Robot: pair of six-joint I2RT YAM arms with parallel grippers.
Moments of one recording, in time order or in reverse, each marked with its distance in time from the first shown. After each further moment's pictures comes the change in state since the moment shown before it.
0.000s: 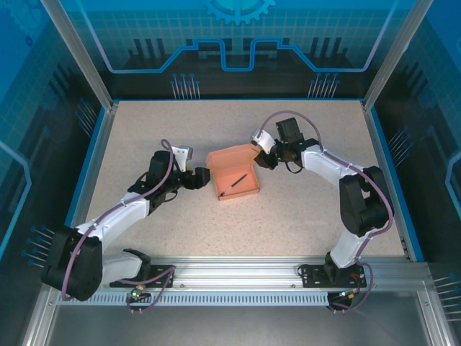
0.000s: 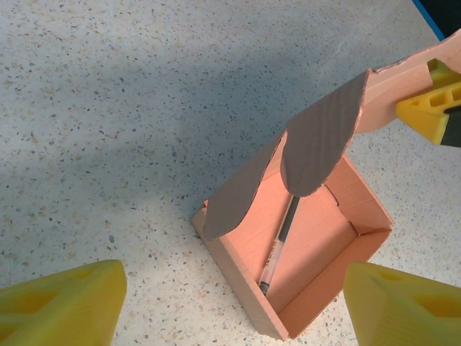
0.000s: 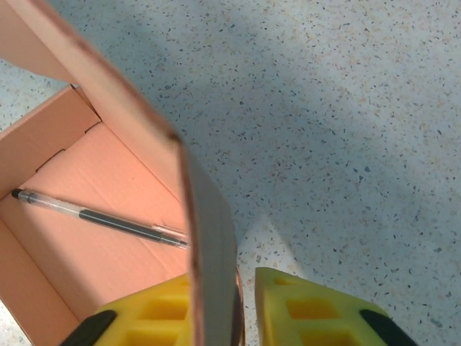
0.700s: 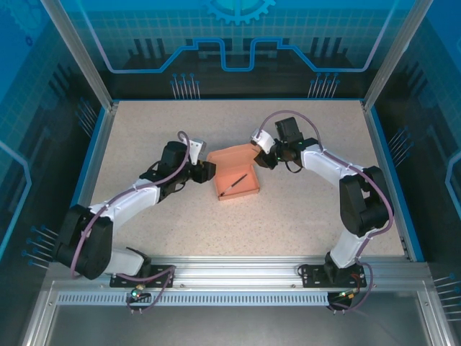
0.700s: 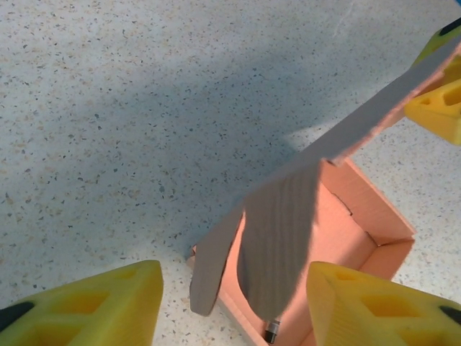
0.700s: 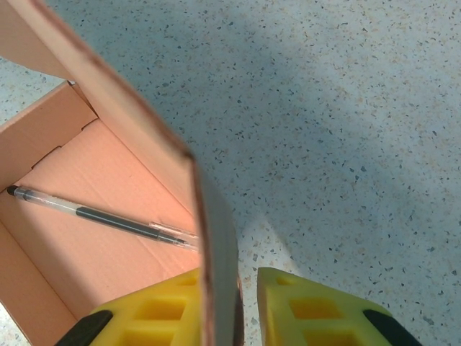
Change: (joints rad) left arm -0.058 0.172 0.144 -0.011 -0.043 0.130; right arm 0.006 0.000 0.013 -0.019 0.018 -0.009
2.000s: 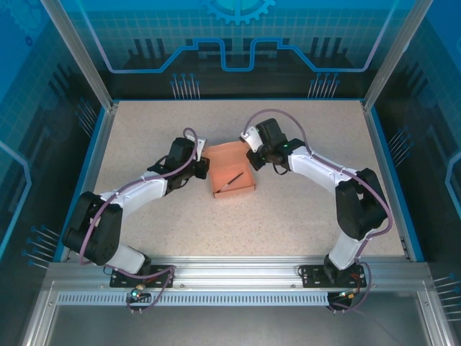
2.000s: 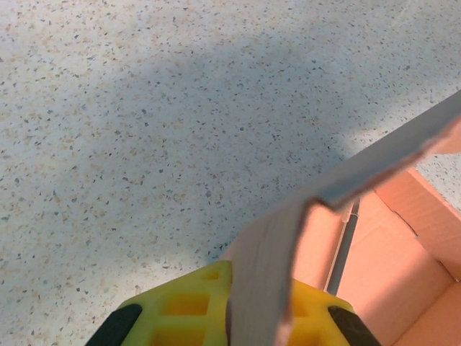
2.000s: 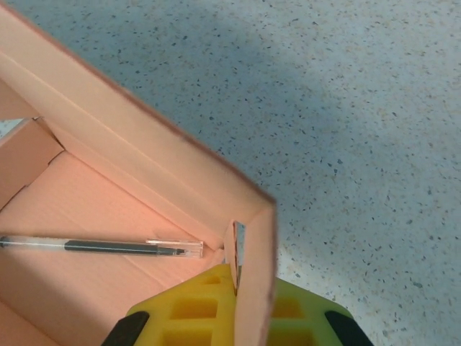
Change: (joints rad) left arm -0.020 0.102 0.079 -0.045 -0.155 -0.024; right arm 0.174 -0.004 0.074 -0.046 0.343 0.299
